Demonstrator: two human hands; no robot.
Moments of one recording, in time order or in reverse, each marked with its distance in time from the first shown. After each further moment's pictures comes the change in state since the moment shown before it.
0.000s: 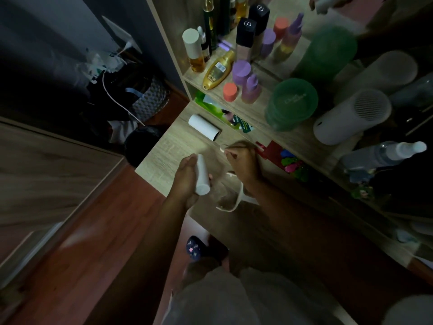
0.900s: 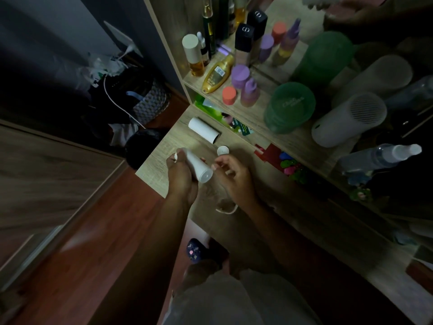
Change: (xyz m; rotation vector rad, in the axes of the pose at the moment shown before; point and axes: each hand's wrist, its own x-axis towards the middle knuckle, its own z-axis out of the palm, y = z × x) left_hand -0.011 0.022 0.021 -0.332 0.167 0.097; right_hand -0.064 -0.049 -0.003 0.458 0.024 -0.005
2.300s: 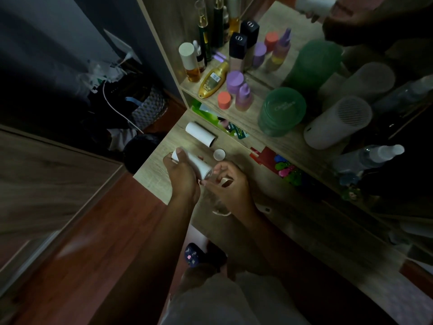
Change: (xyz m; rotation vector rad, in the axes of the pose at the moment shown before) left_hand -0.008 -0.007 0.014 0.100 0.036 0.194; right_hand -0.021 -0.014 -0.001 -0.075 0.084 -0.046
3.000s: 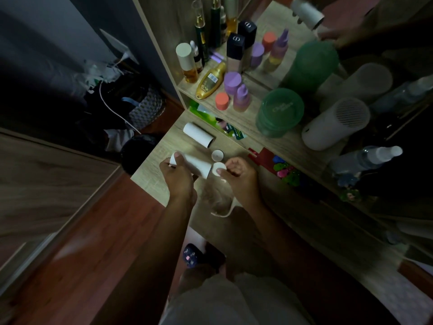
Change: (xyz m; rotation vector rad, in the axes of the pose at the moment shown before) left_hand 0.005 -0.005 -0.006 0.131 0.084 0.032; right_hand 0.025 0.017 -0.017 0.089 0.058 0.173
